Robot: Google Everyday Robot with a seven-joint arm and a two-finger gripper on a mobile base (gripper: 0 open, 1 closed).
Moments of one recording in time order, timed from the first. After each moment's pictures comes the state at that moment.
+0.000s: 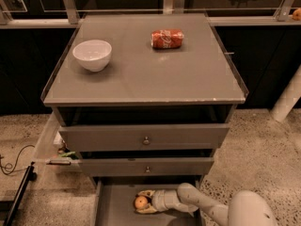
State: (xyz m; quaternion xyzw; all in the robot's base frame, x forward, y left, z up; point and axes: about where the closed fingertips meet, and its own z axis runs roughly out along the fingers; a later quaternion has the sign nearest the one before) arm 0.511 0.020 0.141 -0.58 0.64 0.32 0.39
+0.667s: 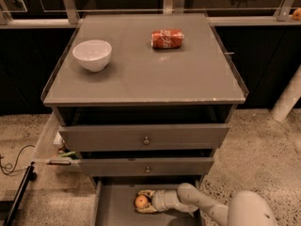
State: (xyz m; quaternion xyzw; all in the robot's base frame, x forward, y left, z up) arm 0.511 0.020 0.141 -0.58 0.64 0.32 0.39
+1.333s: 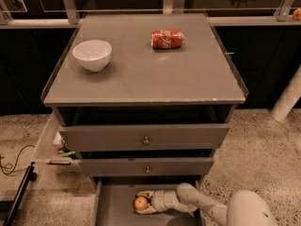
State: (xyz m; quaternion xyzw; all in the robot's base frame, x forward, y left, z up) arm 0.508 0.023 0.140 -0.58 0.64 0.33 0.39
